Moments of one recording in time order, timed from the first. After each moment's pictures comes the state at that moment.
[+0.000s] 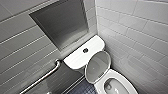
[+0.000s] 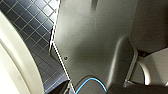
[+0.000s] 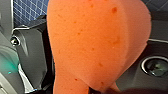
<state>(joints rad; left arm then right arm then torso) 1.32 3.11 -2.81 0.26 -0.05 -0.10 -1.18 2.43 -1.95 -0.44 -0.18 0.78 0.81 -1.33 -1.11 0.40</state>
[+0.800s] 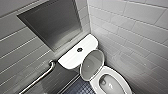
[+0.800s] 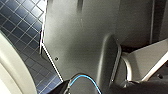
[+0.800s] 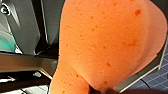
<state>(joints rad) 1.29 3.07 -2.72 0.25 -0.05 -0.10 -1.34 2.54 -2.09 -0.45 -0.06 0.70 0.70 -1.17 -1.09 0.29</state>
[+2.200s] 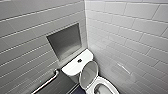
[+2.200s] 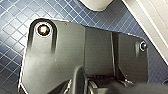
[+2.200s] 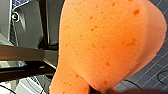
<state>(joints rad) 1.25 3.00 -2.54 0.16 -0.03 -0.10 -1.49 2.74 -2.40 -0.45 0.10 0.68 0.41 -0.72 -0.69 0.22</state>
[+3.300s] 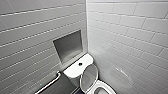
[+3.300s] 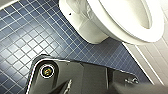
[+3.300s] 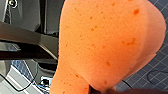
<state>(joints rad) 1.09 2.89 -2.39 0.00 -0.01 -0.10 -1.55 2.84 -2.56 -0.50 0.11 0.65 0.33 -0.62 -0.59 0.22</state>
